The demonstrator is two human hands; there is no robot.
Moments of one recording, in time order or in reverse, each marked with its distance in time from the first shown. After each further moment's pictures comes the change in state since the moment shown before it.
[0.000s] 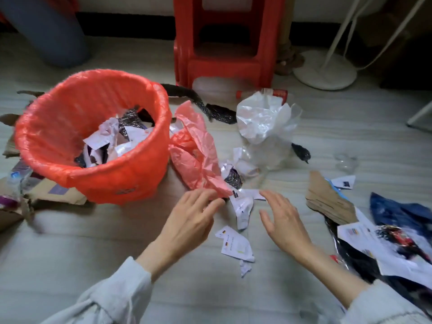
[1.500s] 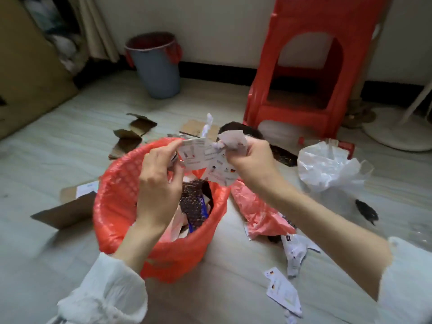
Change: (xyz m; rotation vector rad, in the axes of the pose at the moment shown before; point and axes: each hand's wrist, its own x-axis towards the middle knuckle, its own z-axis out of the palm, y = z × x) left_hand -0.003 -0.069 -0.162 0.025 0.584 -0.652; right_hand 0.103 -0.257 -0.087 0.798 -0.094 -0.262
